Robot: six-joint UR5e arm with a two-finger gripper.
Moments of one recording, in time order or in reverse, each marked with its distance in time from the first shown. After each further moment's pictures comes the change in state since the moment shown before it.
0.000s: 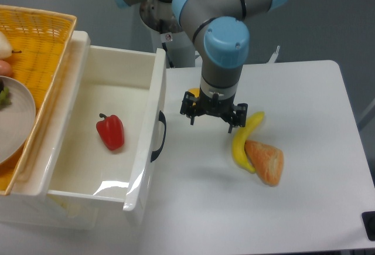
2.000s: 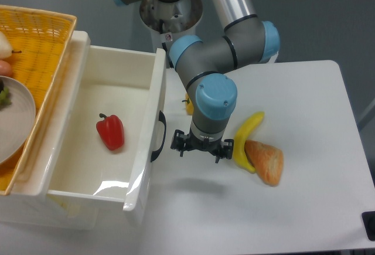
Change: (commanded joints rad) arm -0.067 -0.121 0.011 0.083 -0.057 -0.083
